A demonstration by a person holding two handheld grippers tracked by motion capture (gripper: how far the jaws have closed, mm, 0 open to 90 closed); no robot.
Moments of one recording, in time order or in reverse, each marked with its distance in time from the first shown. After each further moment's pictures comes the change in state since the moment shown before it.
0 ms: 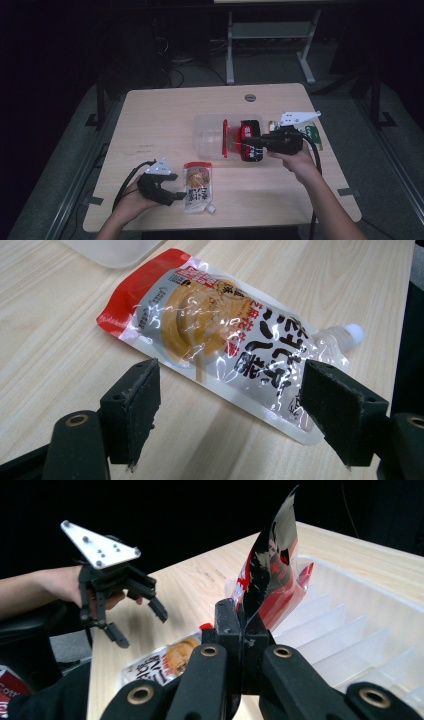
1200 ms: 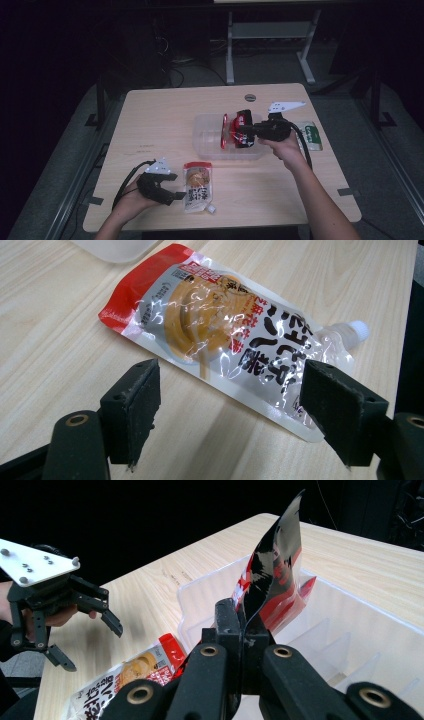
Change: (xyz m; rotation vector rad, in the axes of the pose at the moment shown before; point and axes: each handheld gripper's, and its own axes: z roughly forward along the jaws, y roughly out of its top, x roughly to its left) left arm 0.002 -0.001 0.001 0.007 -0.007 -0.019; right arm -0.039 0.005 0.033 0.021 -0.070 0.060
